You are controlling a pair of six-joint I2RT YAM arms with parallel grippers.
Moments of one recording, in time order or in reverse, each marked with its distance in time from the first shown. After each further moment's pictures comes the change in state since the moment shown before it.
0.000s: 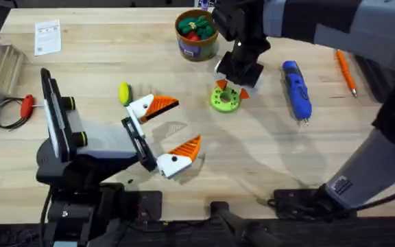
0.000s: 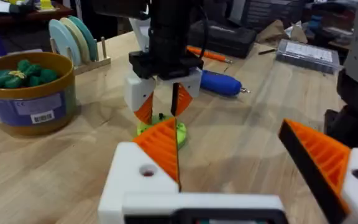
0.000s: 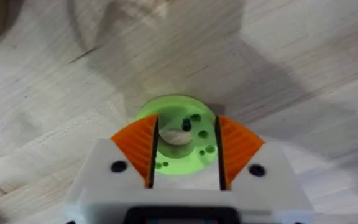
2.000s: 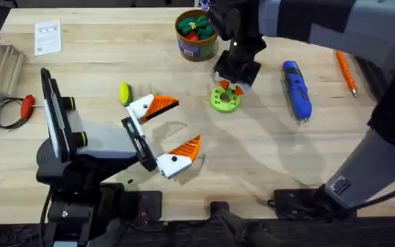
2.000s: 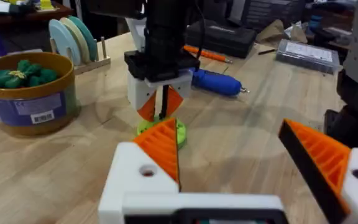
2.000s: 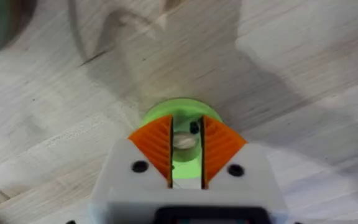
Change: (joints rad) left arm 0.000 0.000 0.000 0.000 0.000 0.000; right arm 0.018 0.016 0.027 -0.003 0.033 0.012
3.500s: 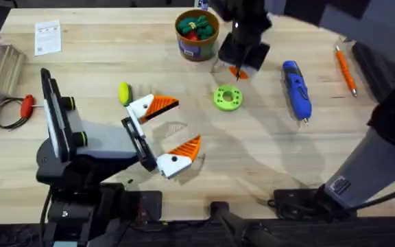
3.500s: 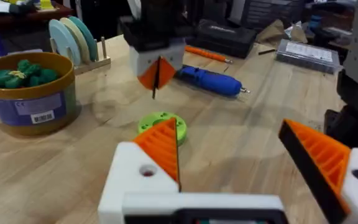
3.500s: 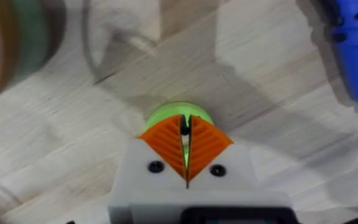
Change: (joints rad) left arm 0.000 0.000 0.000 0.000 0.000 0.000; right arm 0.000 0.000 0.173 -0.165 0.131 -0.033
